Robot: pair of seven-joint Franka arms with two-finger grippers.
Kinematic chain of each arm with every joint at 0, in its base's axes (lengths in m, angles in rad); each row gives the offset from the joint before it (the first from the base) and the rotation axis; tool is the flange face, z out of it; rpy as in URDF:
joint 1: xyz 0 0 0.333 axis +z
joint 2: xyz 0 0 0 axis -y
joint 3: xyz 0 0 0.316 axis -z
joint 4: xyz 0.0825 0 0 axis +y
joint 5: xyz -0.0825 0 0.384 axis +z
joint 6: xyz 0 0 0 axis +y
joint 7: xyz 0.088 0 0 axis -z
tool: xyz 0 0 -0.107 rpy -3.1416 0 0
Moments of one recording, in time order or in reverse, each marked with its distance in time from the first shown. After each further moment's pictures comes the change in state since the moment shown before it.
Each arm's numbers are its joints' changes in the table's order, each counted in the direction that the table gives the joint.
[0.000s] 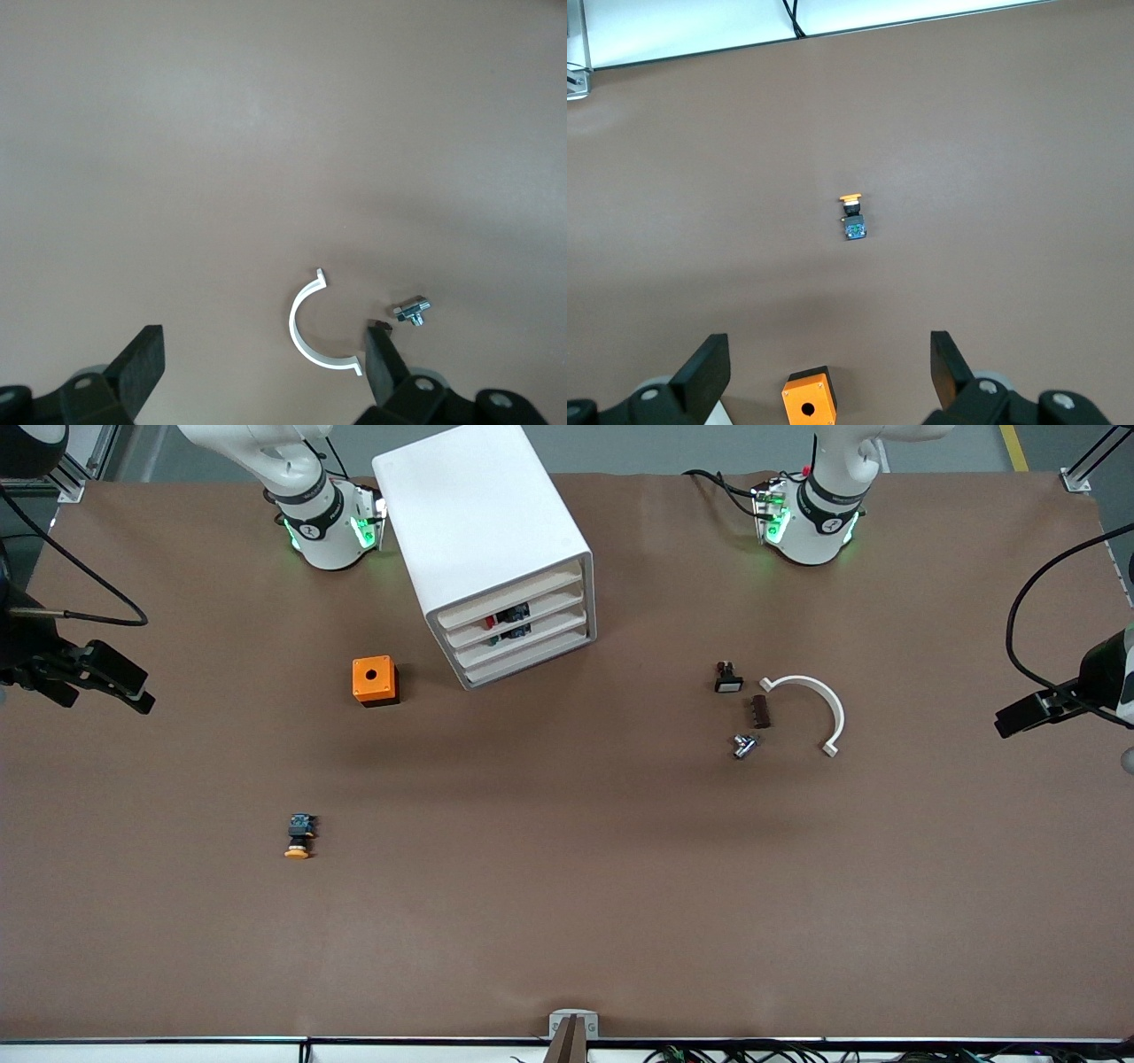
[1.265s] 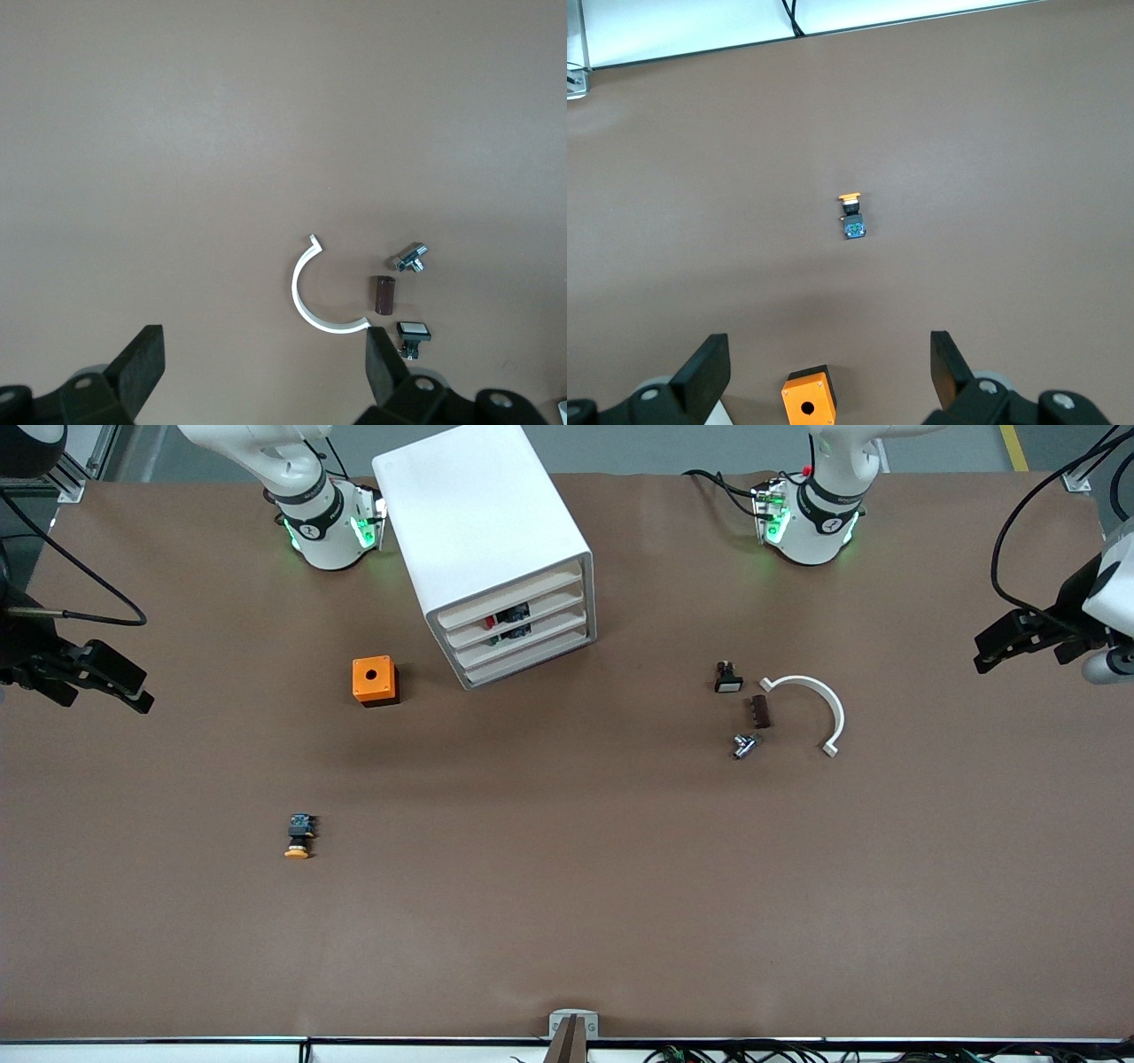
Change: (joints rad) left arm 0.188 0.267 0.215 0.321 -0.022 -0.094 0.133; right arm 0.000 0.000 0.001 -0.001 0.000 0.004 0.001
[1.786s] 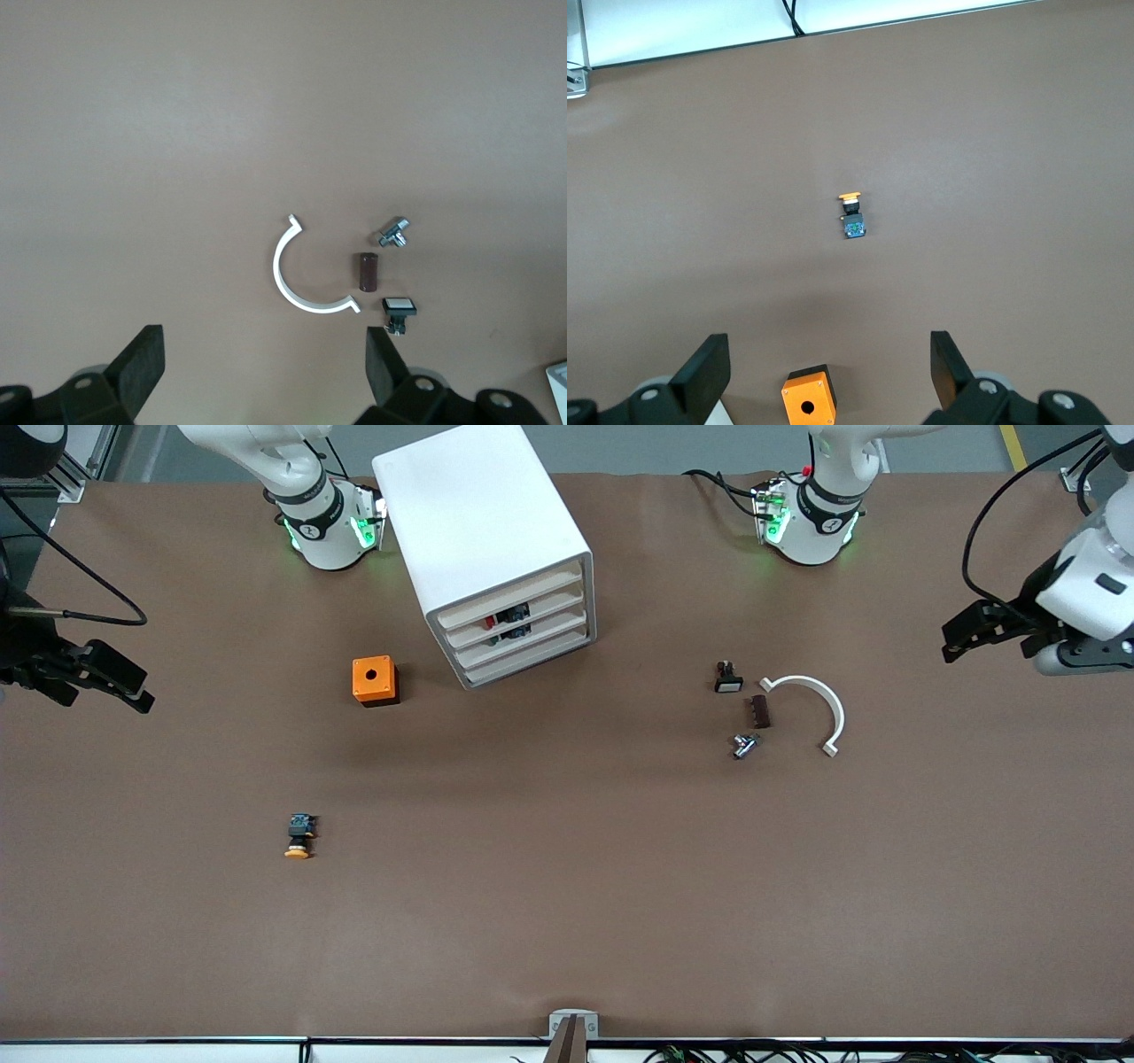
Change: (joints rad) left arm -0.001 0.016 0.061 0.044 -0.027 0.011 0.009; right arm 0.000 0.000 0.000 0.000 0.000 0.001 0.000
